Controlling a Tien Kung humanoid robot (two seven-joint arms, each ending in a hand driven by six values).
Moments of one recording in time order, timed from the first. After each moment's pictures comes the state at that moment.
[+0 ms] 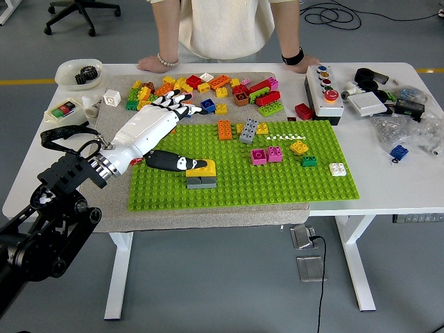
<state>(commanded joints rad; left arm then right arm) -0.49 0.17 -1.18 -1.17 2.27 0.11 -0.39 0.13 -0.08 1.62 0.18 -1.79 0.02 -0.11</state>
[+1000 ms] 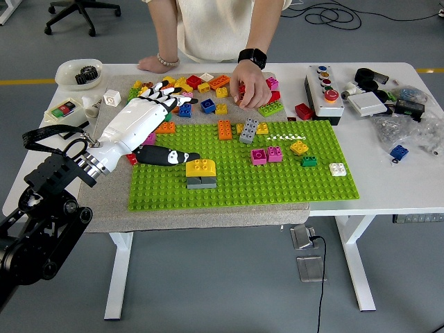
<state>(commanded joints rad) -0.45 0.18 -1.23 -1.23 2.25 0.13 -0.40 0.14 -0.09 1.64 0.18 -1.78 0.01 -0.11</state>
